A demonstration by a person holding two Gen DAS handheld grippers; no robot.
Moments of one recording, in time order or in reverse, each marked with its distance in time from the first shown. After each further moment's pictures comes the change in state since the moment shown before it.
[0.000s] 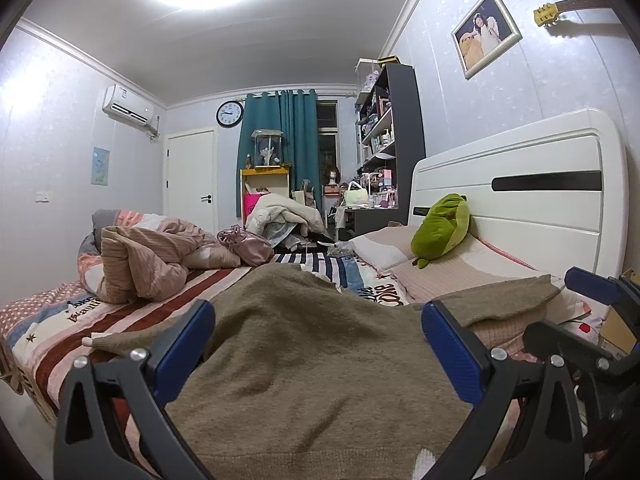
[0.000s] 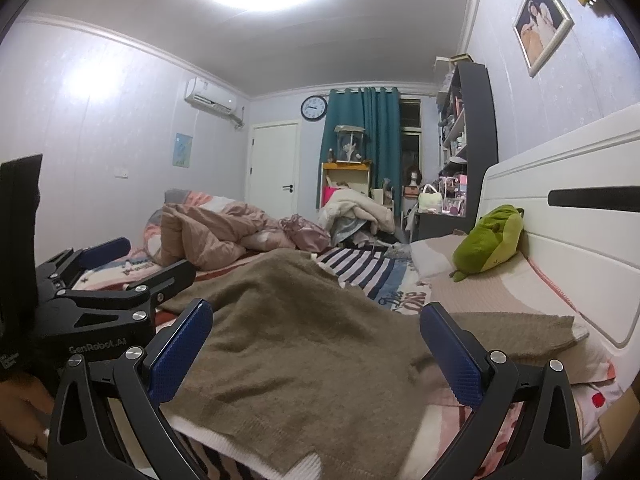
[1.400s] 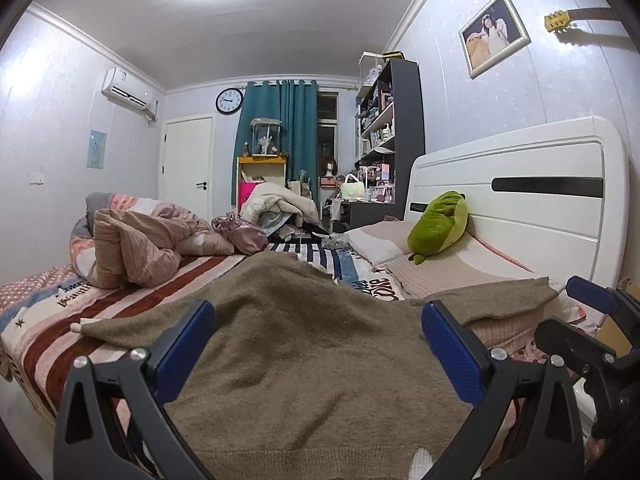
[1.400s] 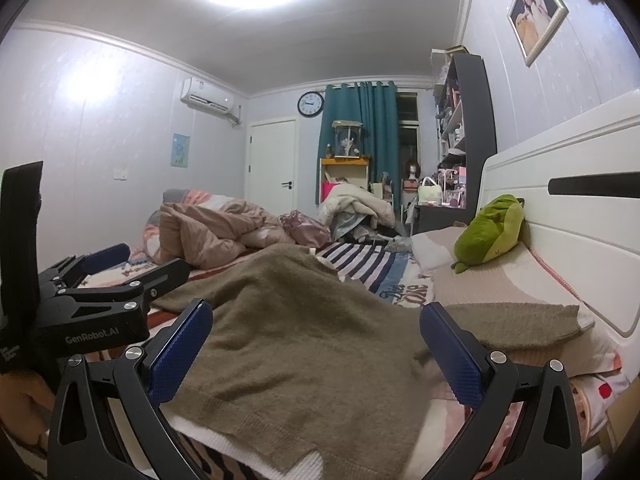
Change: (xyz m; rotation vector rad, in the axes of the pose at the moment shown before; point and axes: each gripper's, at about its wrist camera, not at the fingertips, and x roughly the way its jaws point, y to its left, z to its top) left arm 0.018 0.017 -0.010 -0.050 0.035 -0.037; right arm 0.005 -0.008 -0.008 0.025 0.002 0.004
